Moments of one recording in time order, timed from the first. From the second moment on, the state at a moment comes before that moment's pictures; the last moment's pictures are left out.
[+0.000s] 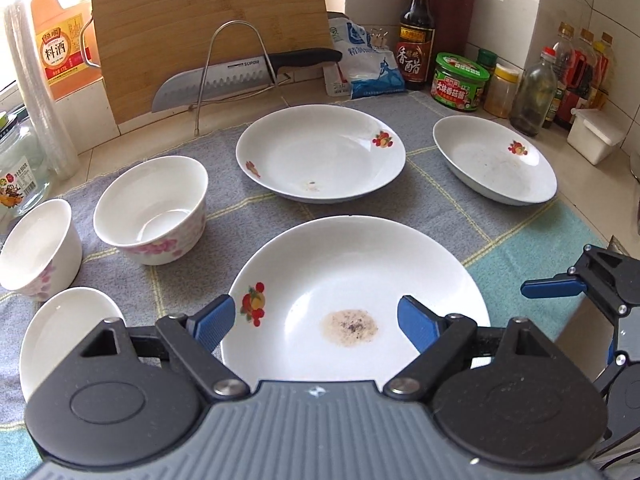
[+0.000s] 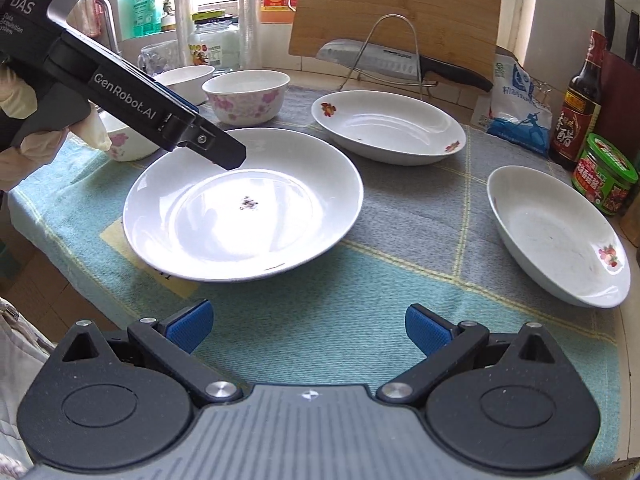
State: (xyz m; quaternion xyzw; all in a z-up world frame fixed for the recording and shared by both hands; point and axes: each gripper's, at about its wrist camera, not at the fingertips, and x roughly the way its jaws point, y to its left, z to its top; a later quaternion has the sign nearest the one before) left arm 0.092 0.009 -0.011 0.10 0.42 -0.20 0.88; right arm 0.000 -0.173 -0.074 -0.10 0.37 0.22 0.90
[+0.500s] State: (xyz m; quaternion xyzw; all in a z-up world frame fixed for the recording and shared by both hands) left arm 0.093 0.021 -0.016 0.11 0.44 -0.19 0.87; right arm 0.012 -0.136 -0.095 -0.12 0.35 0.27 0.89
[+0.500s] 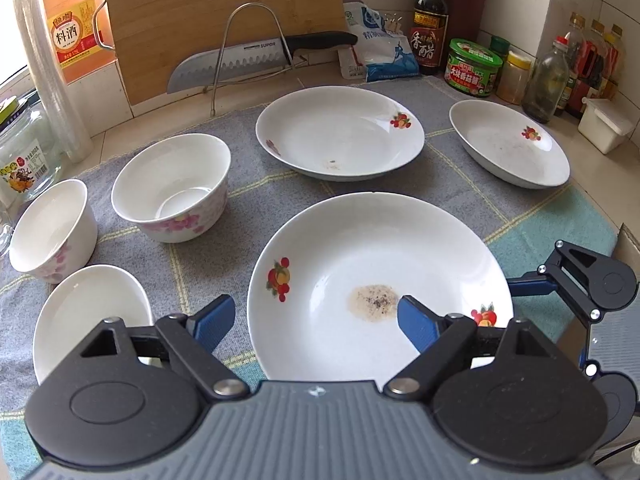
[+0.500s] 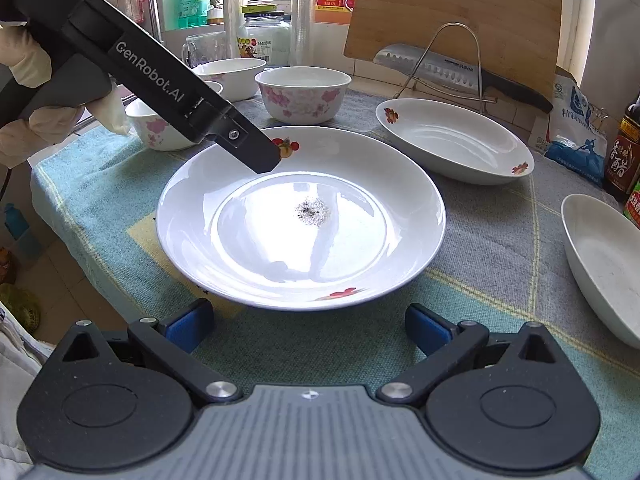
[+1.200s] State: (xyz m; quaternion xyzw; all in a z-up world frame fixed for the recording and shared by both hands) left arm 0.142 0.017 -0.037 0.15 0.46 -0.21 0.85; right arm 0.029 -0.125 -0.096 -0.13 0.35 0.30 0.88
